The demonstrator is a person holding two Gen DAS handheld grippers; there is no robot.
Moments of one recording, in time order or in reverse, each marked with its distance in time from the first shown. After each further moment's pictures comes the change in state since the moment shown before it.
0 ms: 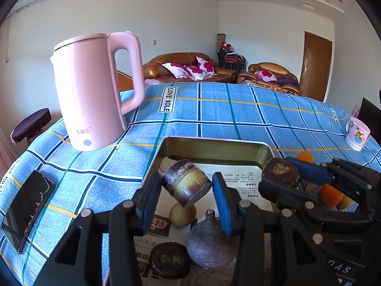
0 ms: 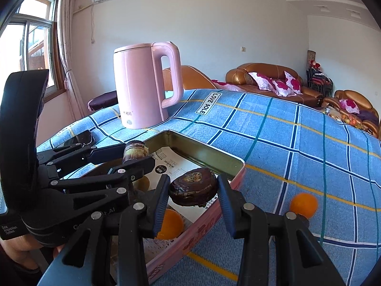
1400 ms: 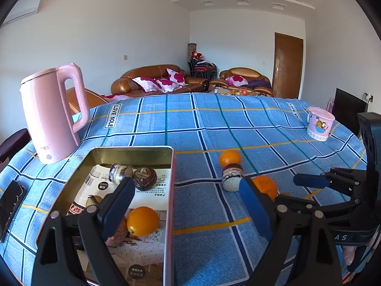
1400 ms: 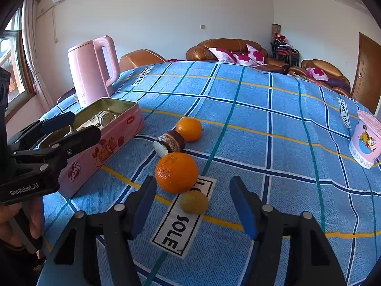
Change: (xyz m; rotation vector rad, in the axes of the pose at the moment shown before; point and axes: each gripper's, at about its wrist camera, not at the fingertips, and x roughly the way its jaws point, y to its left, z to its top) left arm -0.041 -0.104 -0.014 0.095 -0.073 -0.140; right arm -0.087 -0.102 -0.066 0.127 0.146 -0.163
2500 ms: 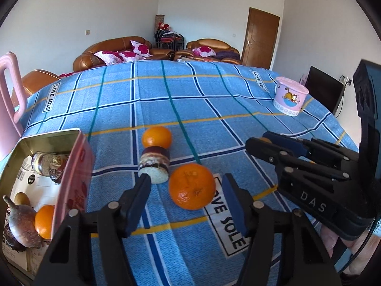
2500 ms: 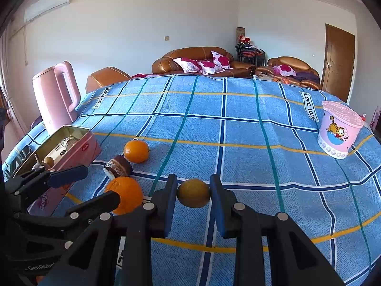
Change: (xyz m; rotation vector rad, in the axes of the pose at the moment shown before) left arm 0.051 -0.076 0.001 0.048 0.208 -0.209; right arm -0.007 -0.044 0.011 0.149 -0.089 -0.172
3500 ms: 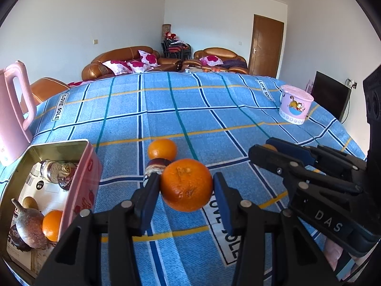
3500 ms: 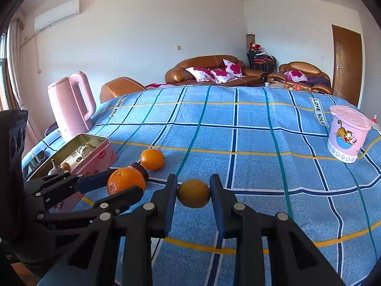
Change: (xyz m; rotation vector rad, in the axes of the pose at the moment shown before) left arm -0.010 -0.002 0.003 -0.004 -0.081 0.062; right arm -0.014 0.000 -0.003 -0.008 -0.072 0.096
